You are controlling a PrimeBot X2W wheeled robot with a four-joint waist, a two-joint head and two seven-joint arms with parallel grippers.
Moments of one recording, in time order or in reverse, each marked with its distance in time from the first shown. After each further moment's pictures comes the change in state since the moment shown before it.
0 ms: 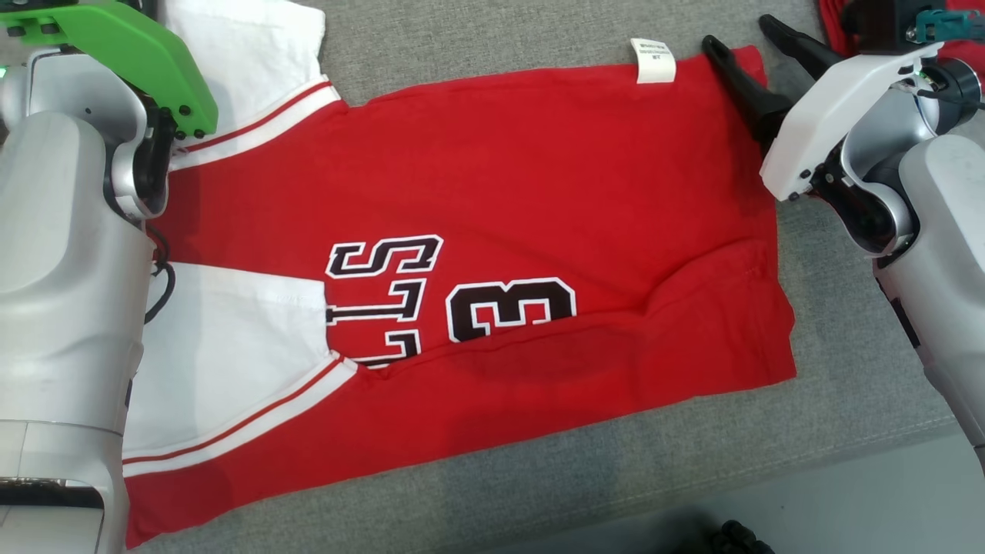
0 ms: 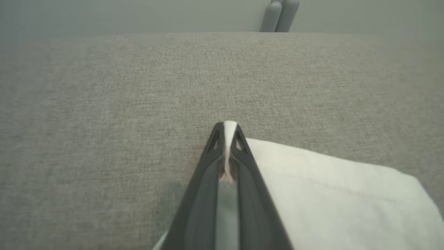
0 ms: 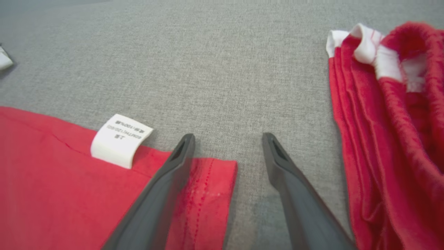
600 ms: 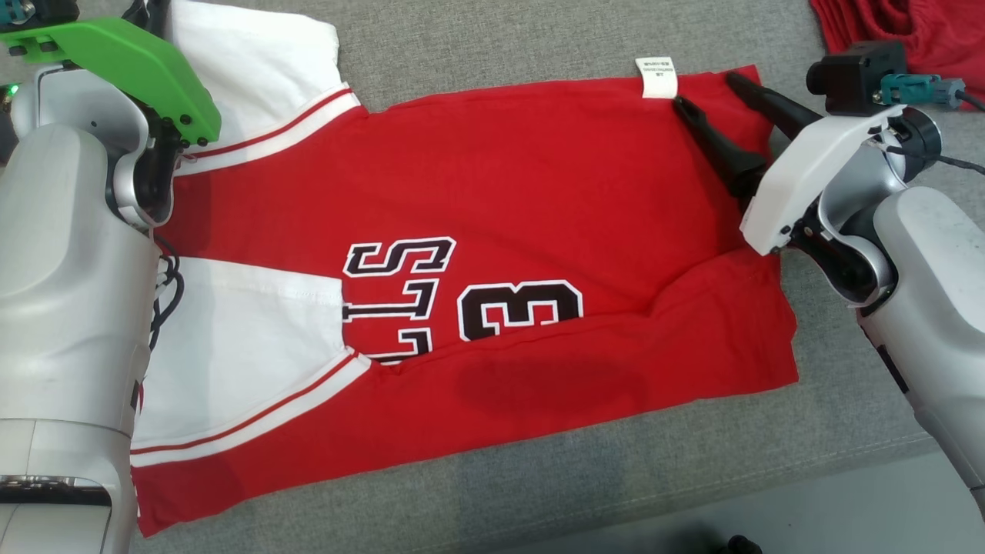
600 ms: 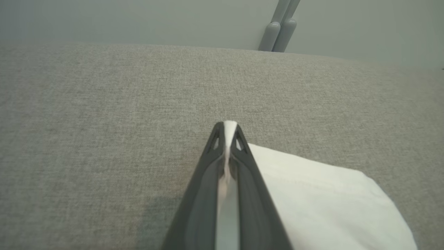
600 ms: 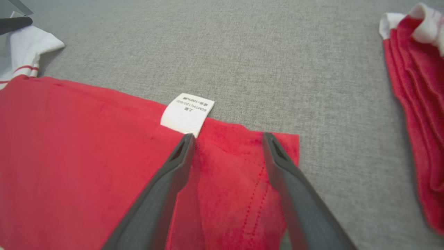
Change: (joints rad) left arm 0.000 -0.019 0.028 0.062 -0.049 -0.053 -0.062; right arm 0.093 -0.006 0.046 -0.056 0.031 0.009 -0.035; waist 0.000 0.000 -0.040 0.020
